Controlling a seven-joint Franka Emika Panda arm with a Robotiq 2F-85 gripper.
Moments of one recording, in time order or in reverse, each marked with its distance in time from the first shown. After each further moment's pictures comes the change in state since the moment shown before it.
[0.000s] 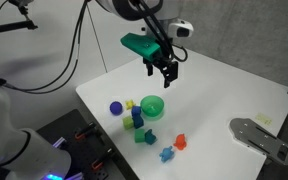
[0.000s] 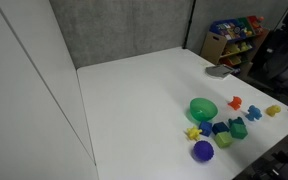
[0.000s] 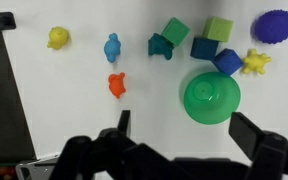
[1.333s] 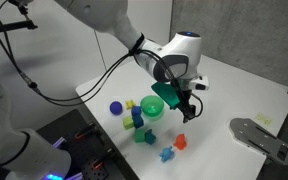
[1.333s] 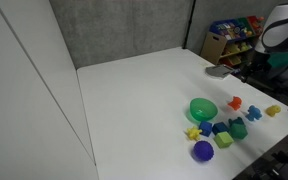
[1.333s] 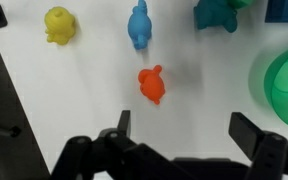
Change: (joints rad) arm -0.069 0.476 -0.035 0.093 -0.030 0.377 0.094
